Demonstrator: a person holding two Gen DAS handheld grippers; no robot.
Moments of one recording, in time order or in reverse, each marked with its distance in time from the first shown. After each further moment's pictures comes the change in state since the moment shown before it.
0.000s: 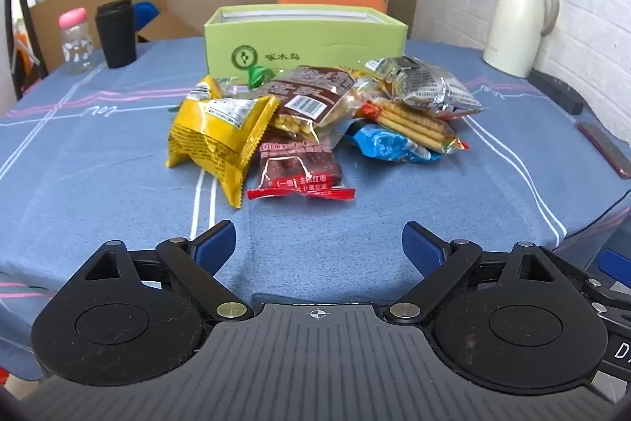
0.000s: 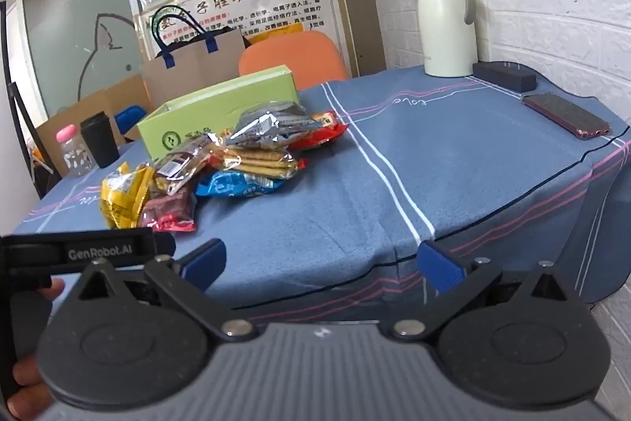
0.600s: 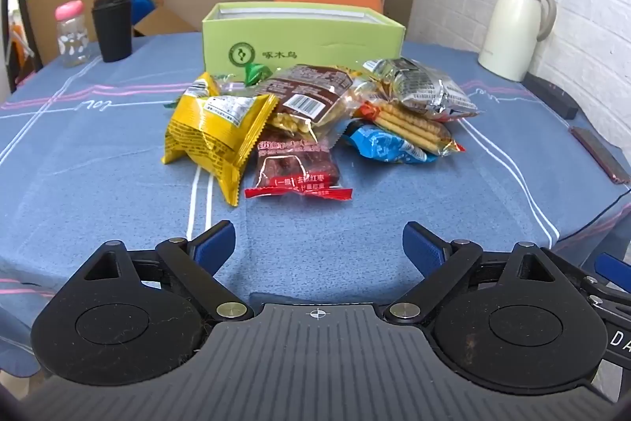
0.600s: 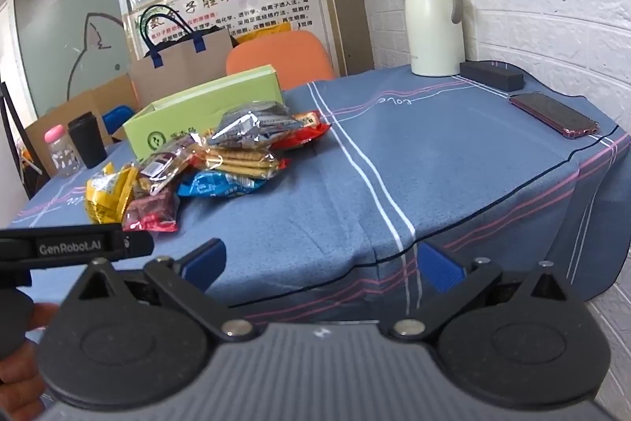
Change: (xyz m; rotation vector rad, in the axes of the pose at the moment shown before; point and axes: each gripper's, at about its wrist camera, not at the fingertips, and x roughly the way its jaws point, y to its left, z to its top) left arm -0.001 0.007 0.002 -0.037 0.015 -0.049; right arm 0.001 -0.004 0.002 -0.006 0.009 -0.027
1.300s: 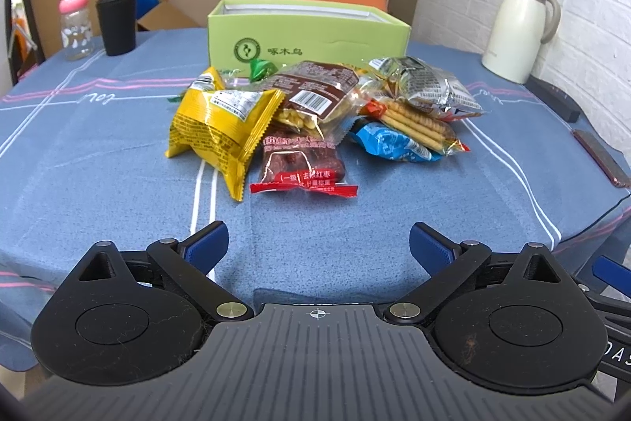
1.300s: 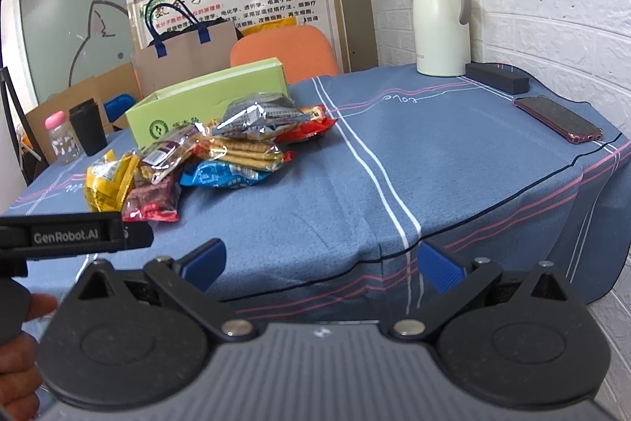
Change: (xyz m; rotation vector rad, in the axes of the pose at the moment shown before) left arm 0.001 0.005 -0.001 -0.018 0.006 -0.002; right arm 0.003 0.005 -0.001 -0.036 0.015 -0.004
